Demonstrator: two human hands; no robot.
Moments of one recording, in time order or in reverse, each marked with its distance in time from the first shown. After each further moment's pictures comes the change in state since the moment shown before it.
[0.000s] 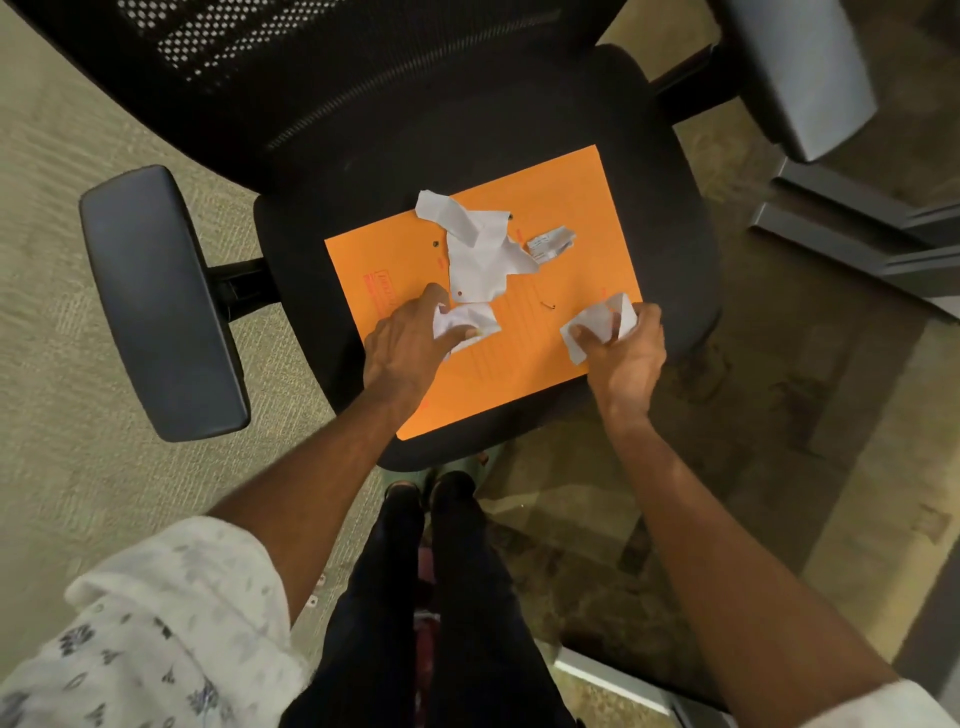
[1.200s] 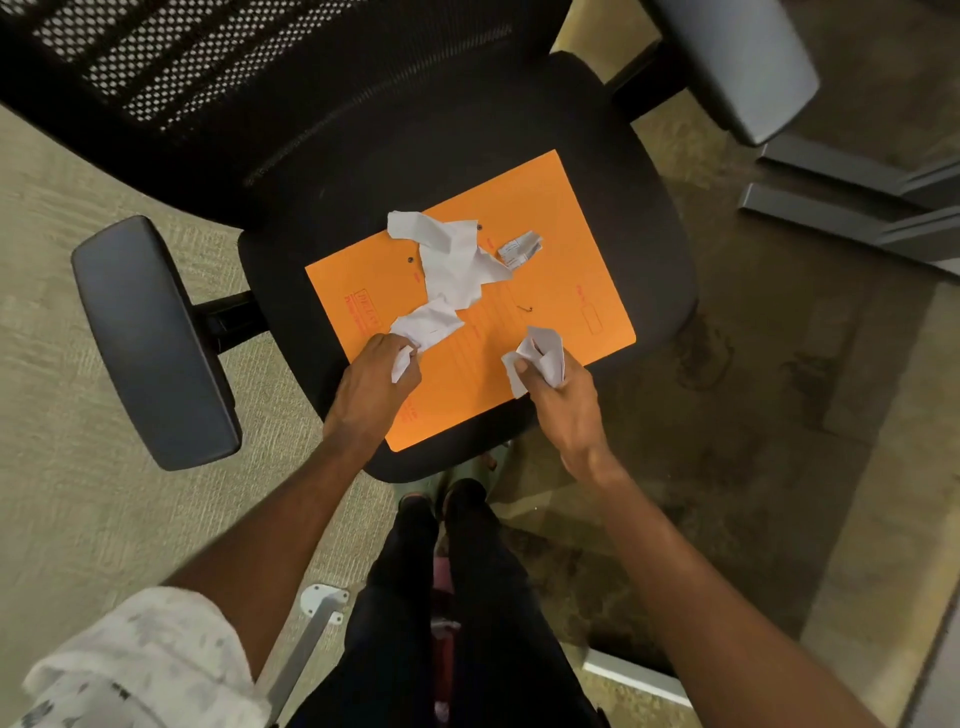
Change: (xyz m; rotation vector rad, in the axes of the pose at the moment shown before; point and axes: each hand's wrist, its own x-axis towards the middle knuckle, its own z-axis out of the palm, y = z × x) left_hand -0.034 -0.023 -0.005 -0.151 0.022 0.105; right_hand -0.057 0.009 0.000 0.376 -0.432 0.023
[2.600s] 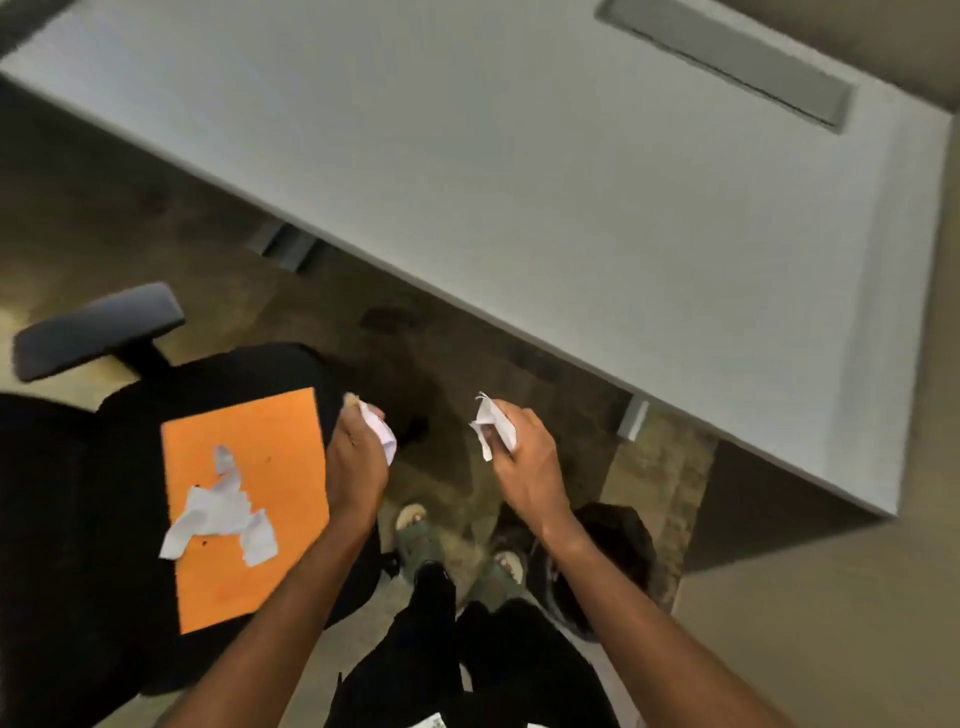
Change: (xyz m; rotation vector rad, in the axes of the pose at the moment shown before) left_hand -0.172 0.254 -0.049 0.001 -0.695 0.415; right_hand -0.351 0.006 0.003 0.275 1.249 0.114
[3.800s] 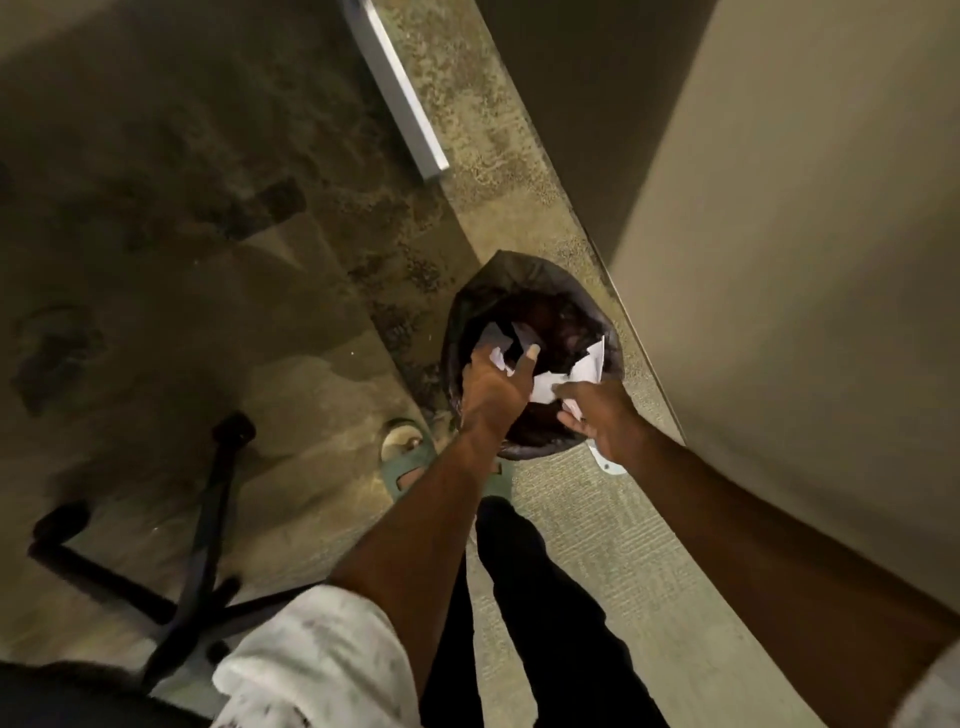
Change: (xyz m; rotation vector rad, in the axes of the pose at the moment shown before) left_hand -0.086 -0.349 0.465 0.808 -0.940 0.190; right_hand -0.180 0.524 0.028 1.023 0.669 1.412
